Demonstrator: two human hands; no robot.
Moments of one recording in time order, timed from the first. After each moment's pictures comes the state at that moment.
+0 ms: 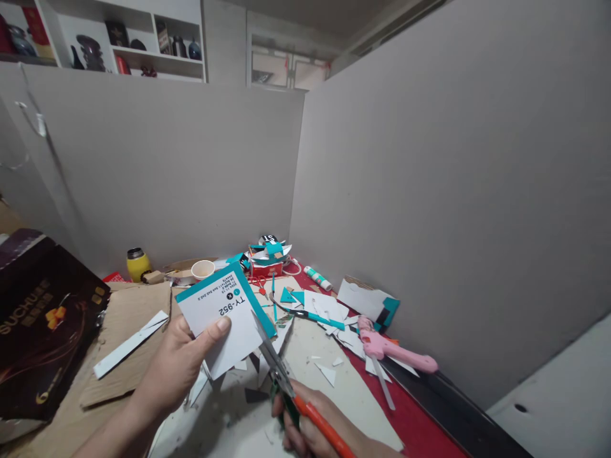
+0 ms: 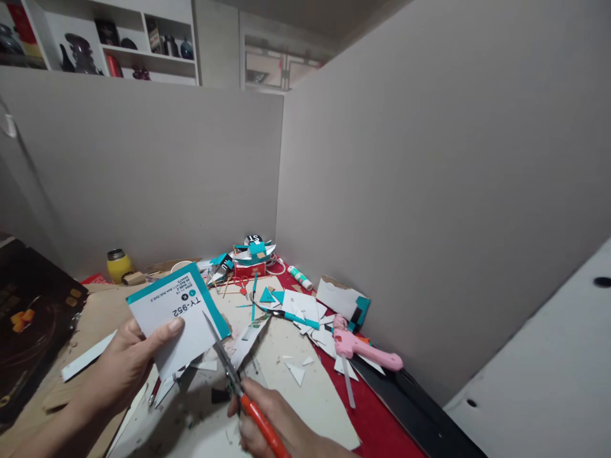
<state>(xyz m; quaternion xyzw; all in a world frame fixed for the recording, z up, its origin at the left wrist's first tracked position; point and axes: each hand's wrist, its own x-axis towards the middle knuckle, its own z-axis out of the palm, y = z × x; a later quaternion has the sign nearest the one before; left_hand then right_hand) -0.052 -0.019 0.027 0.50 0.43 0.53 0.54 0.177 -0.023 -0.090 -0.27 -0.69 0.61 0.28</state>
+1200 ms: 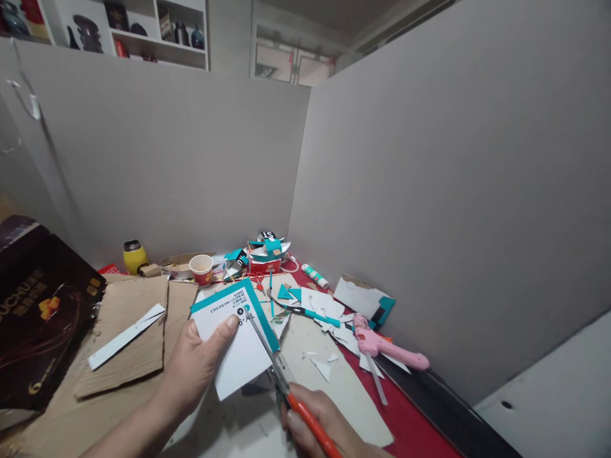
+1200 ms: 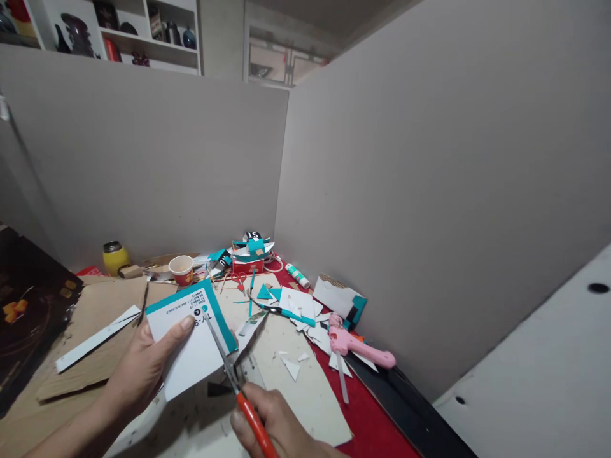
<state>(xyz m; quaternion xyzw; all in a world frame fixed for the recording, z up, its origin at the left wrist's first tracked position) -0.028 -0.019 0.009 0.42 0.43 0.57 0.55 0.171 -0.036 -0.068 -0.28 -0.76 0.47 0.35</state>
